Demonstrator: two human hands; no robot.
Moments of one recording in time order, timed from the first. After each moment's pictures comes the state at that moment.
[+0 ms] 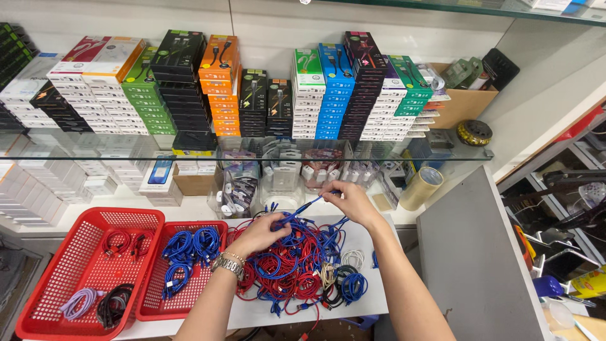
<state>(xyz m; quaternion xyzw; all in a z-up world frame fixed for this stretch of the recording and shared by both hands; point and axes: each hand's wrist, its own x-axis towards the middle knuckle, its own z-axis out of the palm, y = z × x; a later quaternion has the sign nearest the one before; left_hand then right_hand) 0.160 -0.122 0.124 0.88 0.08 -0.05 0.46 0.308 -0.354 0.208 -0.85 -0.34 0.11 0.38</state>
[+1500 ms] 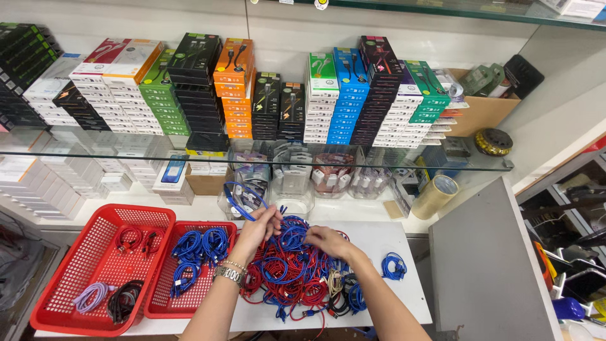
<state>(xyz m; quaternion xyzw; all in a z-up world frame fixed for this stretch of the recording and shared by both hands) 0.167 -0.094 0.080 0.61 0.16 0.09 0.77 0.294 -0.326 0.061 -0.80 -0.40 0.29 0.34</state>
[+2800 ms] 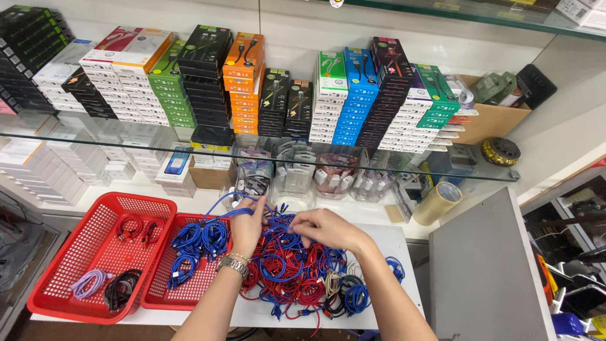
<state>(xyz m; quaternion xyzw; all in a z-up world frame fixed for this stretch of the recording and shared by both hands) 0.154 -0.111 0.133 0.71 0.30 0.27 0.57 0.245 -0.306 0.247 -0.73 -0.50 0.31 0.34</state>
